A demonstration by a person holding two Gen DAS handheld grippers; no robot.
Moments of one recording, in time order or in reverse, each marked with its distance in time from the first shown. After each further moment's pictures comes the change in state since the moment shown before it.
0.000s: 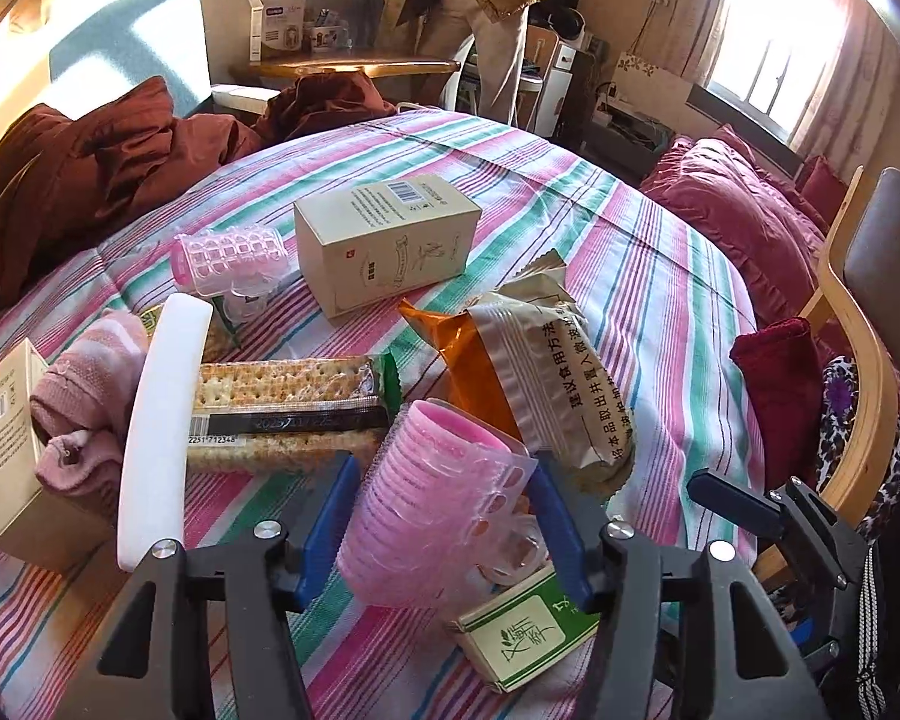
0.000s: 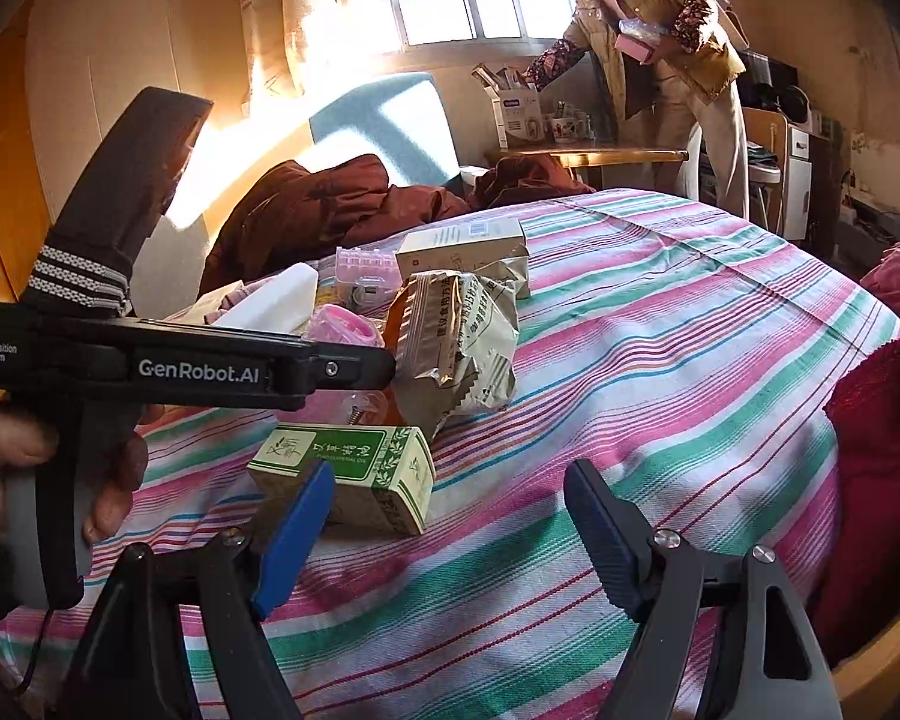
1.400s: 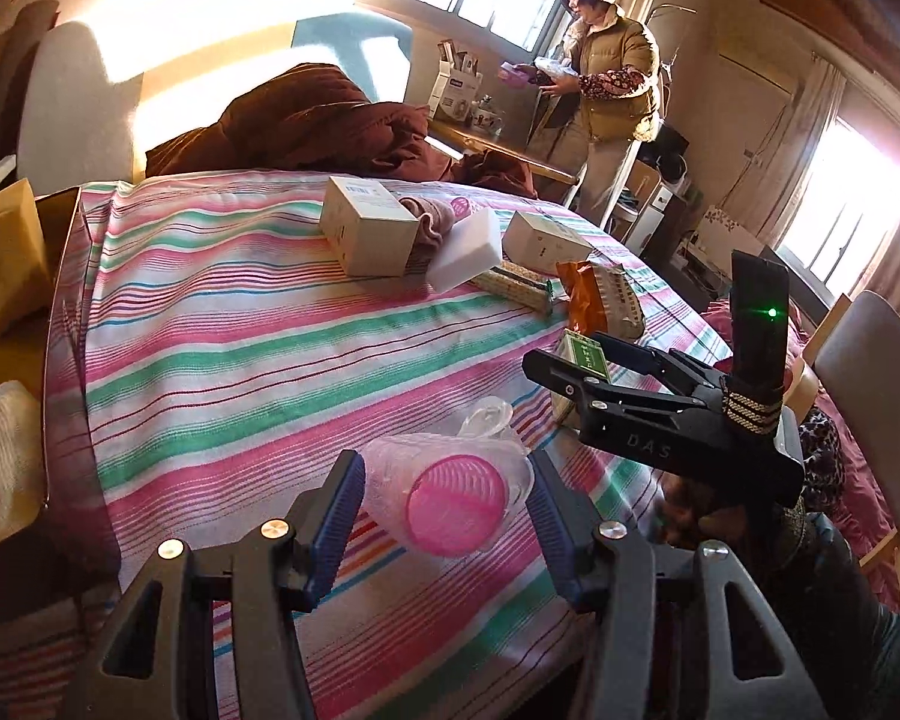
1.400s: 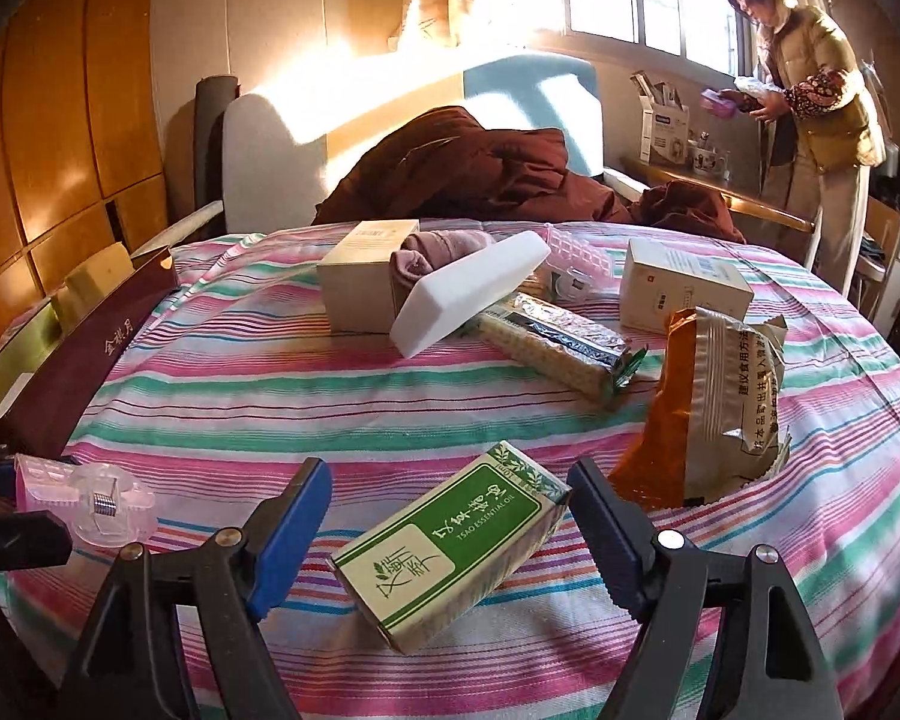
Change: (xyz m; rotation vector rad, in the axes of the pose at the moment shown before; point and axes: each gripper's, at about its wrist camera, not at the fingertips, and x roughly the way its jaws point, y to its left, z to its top) left arm -0.169 0.056 -0.196 -0.350 -0.241 0.086; right arm 0.027 0.109 0.000 -0.271 0.068 0.125
